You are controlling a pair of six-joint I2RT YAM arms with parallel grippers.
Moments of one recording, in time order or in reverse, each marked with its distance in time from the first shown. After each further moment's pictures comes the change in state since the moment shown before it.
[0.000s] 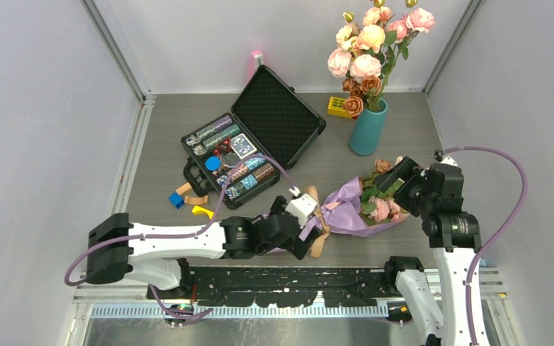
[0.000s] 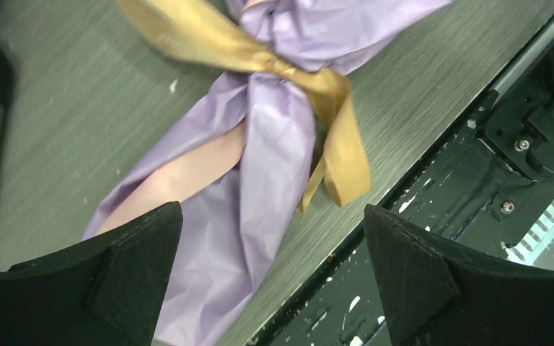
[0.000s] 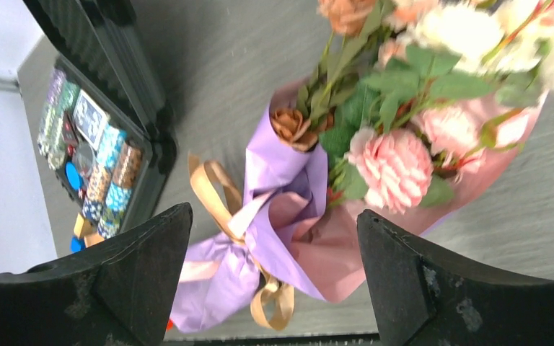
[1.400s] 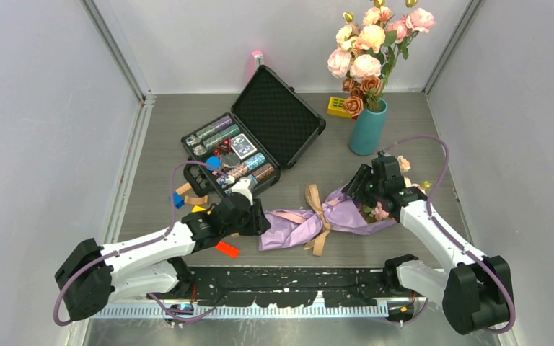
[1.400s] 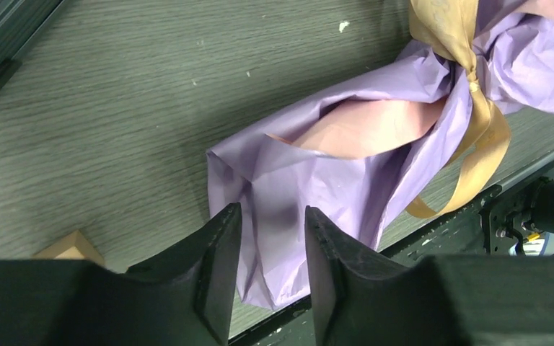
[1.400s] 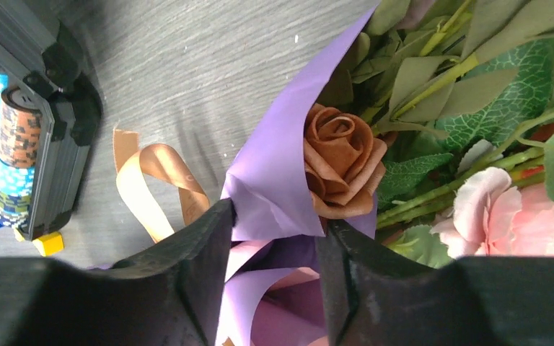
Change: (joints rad) left arm 0.440 -0.311 -0.376 0.001 0.281 -0.447; right arm 0.302 0.410 -0.319 0.505 0.031 0.097
